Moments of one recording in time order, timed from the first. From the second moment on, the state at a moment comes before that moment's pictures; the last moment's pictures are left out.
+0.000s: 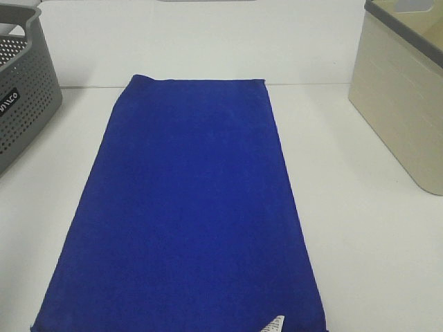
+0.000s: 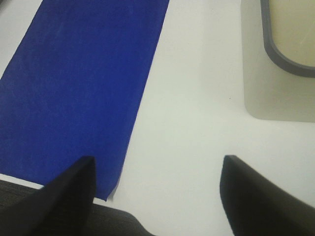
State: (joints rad) left arm 0.12 0.81 -1.07 0.12 1.20 0.07; right arm 0.10 0.72 -1.08 0.20 1.22 -0.06
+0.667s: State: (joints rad) left arm 0.12 0.15 -0.58 0.11 1.08 0.06; right arm 0.10 0.09 -0.60 0.12 1.22 -0.10
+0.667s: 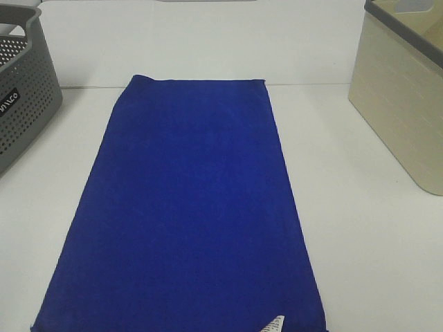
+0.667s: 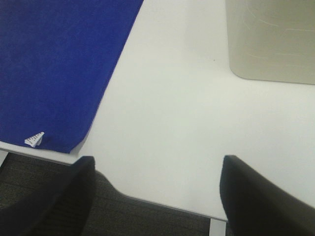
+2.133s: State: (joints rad) left arm 0.05 -0.01 -0.52 0.00 1.08 0.08; right arm 0.10 0.00 -0.46 0.09 1.11 -0.12
